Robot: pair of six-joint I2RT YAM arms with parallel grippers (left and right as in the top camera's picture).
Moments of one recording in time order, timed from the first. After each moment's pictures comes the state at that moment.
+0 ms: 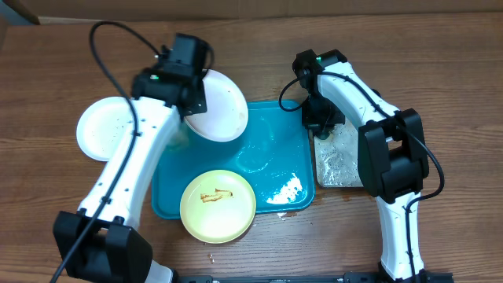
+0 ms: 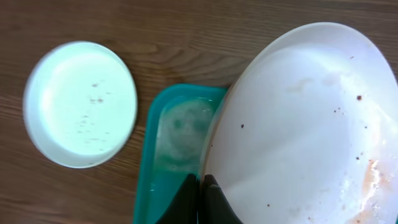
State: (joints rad) left arm -0.24 1.69 1.56 -1.04 -0.33 -0.37; right arm 0.36 2.32 1.88 -1.30 0.16 0.46
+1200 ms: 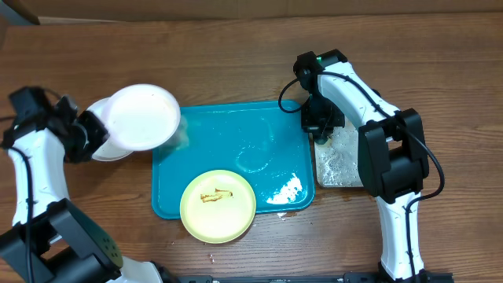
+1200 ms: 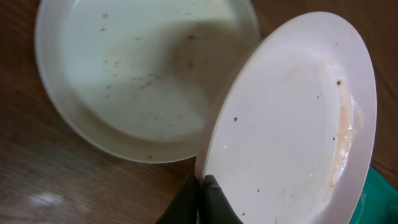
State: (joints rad) left arm 0.56 1.69 1.27 -0.83 0.33 -0.22; right arm 0.36 2.32 1.88 -1.35 0.08 0.44
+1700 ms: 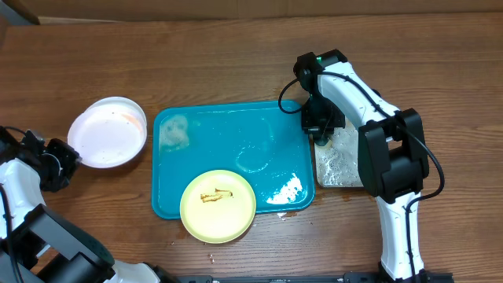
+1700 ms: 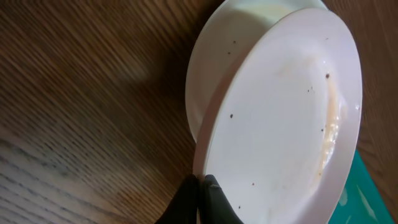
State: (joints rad) left arm 0.79 1.69 1.17 -0.72 0.35 -0.22; right arm 0.36 2.32 1.88 -1.37 0.07 0.42
